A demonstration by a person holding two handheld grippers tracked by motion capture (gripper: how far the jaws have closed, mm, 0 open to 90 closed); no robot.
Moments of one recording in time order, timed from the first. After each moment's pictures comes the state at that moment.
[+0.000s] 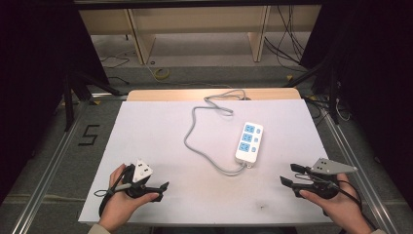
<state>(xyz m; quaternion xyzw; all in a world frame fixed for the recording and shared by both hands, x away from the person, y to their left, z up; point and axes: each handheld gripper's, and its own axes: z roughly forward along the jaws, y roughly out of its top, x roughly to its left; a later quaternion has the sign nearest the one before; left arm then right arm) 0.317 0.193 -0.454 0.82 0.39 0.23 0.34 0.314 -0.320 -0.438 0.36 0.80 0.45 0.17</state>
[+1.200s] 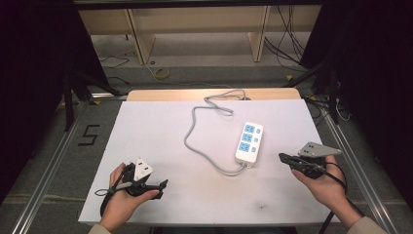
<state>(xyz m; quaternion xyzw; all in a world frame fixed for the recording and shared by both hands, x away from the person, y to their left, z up) 0.321 0.191 -0.456 0.82 0.40 0.24 0.33 0.357 -0.301 -0.428 0.35 0.81 0.41 0.22</state>
